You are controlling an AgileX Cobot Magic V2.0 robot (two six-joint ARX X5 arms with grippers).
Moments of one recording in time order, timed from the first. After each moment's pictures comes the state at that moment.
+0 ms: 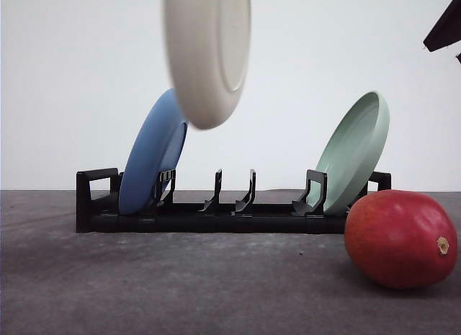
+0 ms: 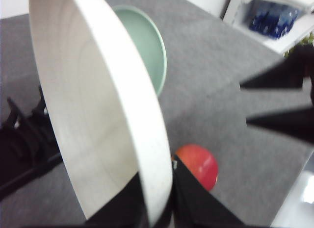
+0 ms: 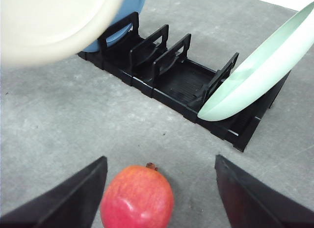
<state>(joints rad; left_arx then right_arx) -1.05 1.01 0.94 -0.36 -0.19 -0.23 0.35 0.53 0.58 -0.52 -0.29 -0.09</state>
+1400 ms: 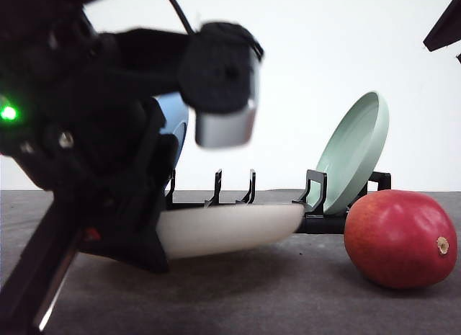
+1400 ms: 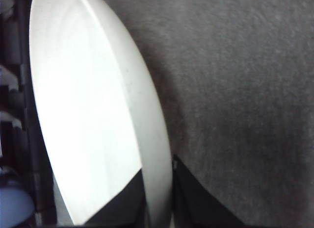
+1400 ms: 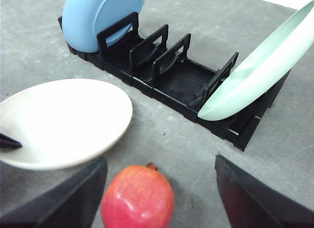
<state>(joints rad) -1.26 1.43 0.65 -0.23 -0.56 0.62 0.35 0.53 0.58 -0.52 -0.29 -0.09</state>
